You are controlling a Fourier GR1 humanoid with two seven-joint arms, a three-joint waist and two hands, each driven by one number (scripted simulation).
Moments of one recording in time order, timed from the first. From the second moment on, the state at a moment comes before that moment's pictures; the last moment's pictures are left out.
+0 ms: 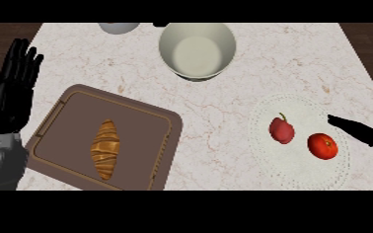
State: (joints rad) left arm -0.21 0.40 0.13 -1.49 0.25 0.09 -0.05; right arm 0.05 -0.69 -0.09 -1.41 0.62 0.50 -0.53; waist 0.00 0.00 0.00
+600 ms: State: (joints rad) left arm -0.25 0.36 0.16 -1.51 0.20 0.08 0.00; right arm -0.02 -0.60 -0.07 -1.31 0.76 0.48 -0.55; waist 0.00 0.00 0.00
